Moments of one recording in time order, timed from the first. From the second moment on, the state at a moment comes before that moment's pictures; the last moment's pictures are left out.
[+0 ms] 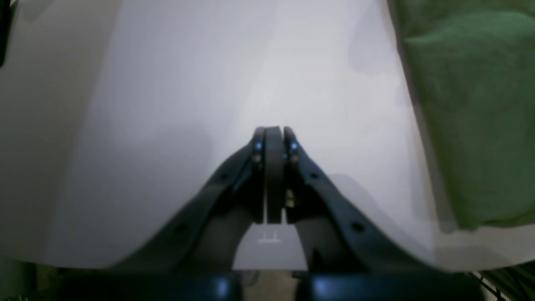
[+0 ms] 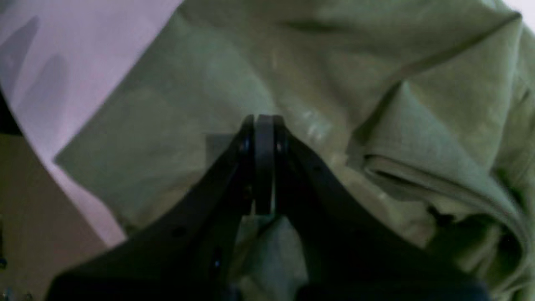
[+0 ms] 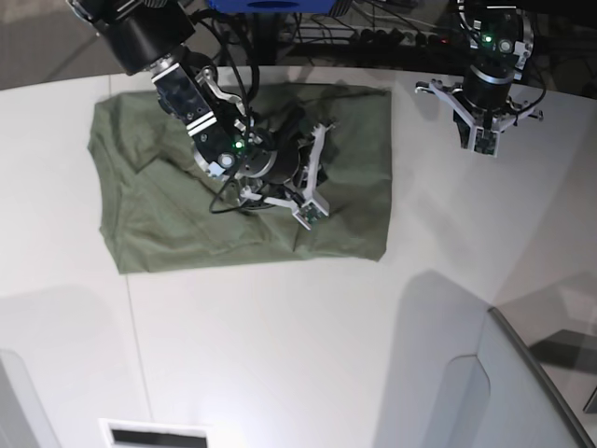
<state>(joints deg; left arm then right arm) 32.3 -6.5 -17.9 100.9 9.3 -13.7 19.6 2.3 -0.9 -31.3 69.2 7.8 16.3 -32.9</state>
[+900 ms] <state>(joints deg) 29.8 -6.5 -17.9 93.2 9.3 -13.6 19.4 8.5 2.8 -24.4 65.1 7.7 16.5 -30.4</state>
